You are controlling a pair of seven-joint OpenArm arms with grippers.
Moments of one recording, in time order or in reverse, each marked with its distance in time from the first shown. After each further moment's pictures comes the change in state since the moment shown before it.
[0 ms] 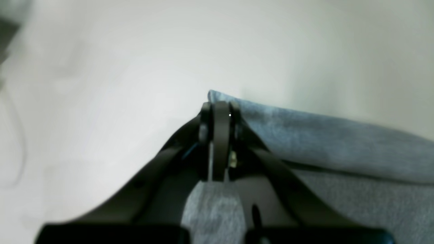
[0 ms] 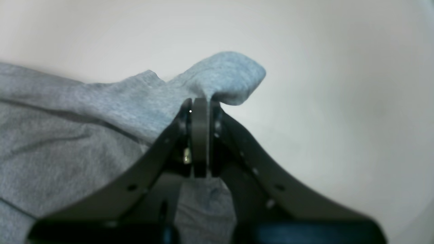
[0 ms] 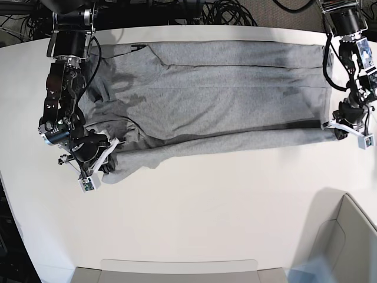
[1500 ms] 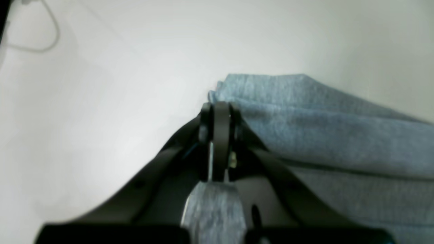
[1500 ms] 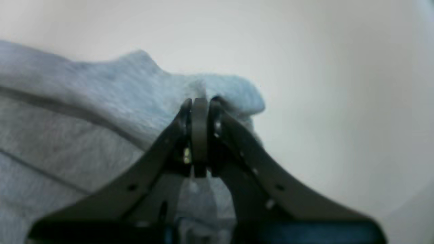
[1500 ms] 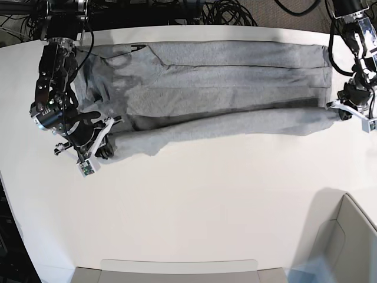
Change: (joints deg) left arm 9.3 -0.2 -5.2 10.6 0.0 0.0 9.2; right arm -6.7 3.0 1.1 10.4 4.6 4.5 -3.9
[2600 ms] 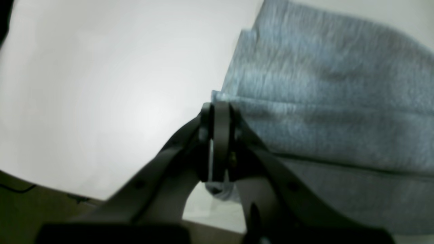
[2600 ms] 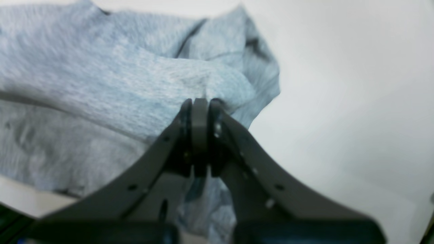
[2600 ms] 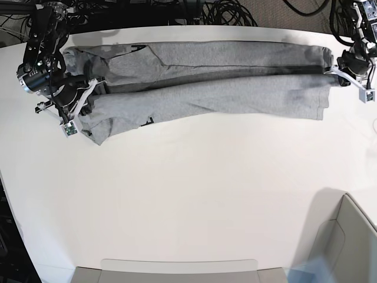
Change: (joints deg) left arm 15.5 0.2 -3.6 8.8 -0.2 -0.4 4.5; right arm -14.8 0.8 9.3 11.3 0.7 0.0 -11.8
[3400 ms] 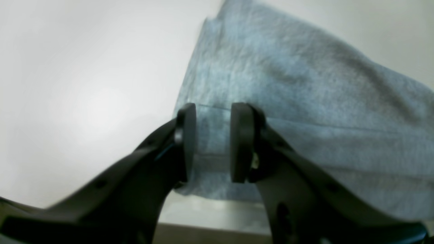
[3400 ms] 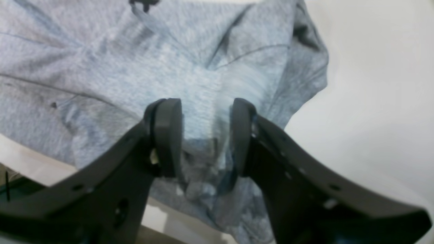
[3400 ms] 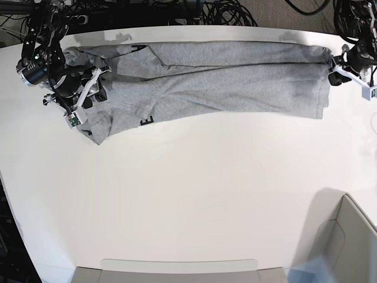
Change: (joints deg) left arm 0.6 -5.0 0.3 -7.3 -20.9 0.4 0.4; right arm -3.2 1.6 0.1 0.0 9.2 0.0 0.1
